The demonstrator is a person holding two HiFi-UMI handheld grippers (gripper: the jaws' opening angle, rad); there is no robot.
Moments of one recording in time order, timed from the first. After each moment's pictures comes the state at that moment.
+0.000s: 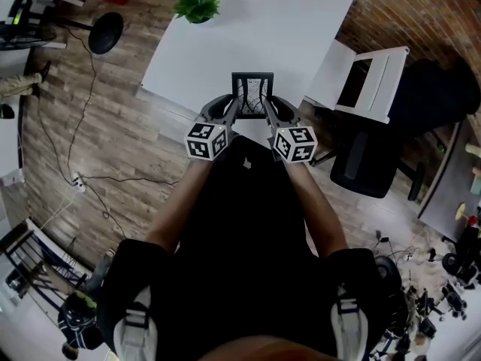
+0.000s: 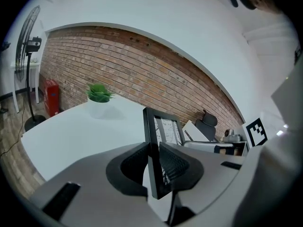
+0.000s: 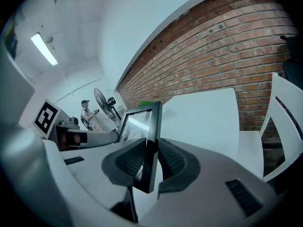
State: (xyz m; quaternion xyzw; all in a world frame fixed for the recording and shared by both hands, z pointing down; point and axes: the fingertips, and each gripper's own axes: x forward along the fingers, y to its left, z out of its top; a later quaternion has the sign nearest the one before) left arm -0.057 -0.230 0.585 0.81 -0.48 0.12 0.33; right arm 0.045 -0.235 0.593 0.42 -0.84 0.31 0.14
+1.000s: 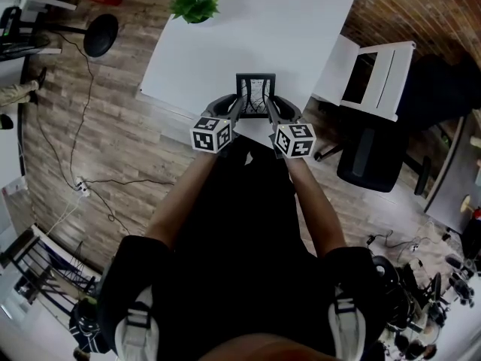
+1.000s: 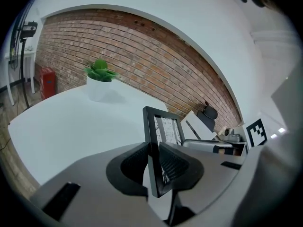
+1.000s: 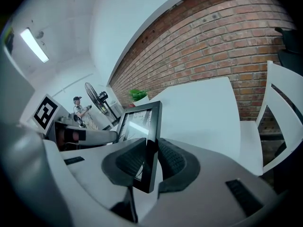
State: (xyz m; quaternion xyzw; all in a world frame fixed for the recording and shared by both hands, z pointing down) left arm -0.063 -0.243 0.652 0.80 -0.44 0.15 0.37; right arm 0.039 -0.244 0.658 0.45 -0.81 0.34 0.16
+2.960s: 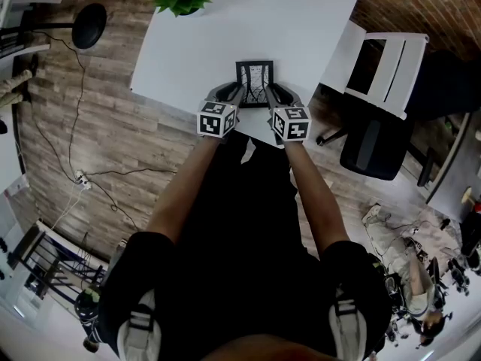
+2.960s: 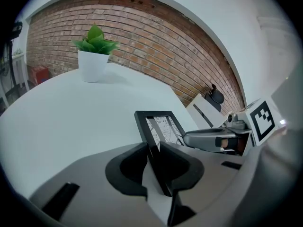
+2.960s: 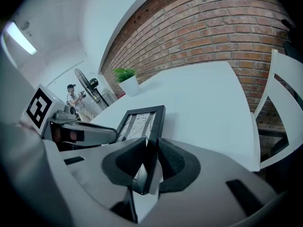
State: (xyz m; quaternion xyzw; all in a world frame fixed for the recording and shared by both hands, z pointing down) left arm -0.057 -0.270 0.742 0.79 -0.41 0.24 0.38; right arm 0.040 -0.273 0.743 0.45 -0.78 0.36 0.24
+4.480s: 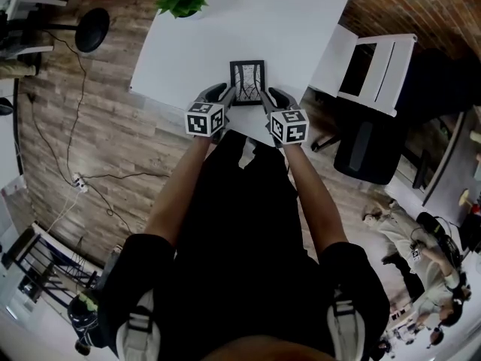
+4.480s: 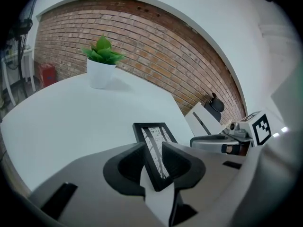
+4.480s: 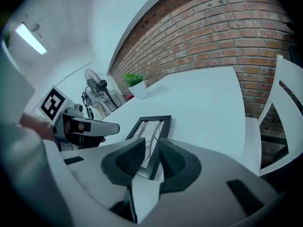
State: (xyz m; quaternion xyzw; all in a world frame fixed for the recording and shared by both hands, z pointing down) left arm -0.067 -0.263 0.710 0.79 -0.43 0.20 0.39; right arm 0.047 -0.255 0.711 0.42 -0.81 0.35 0.23
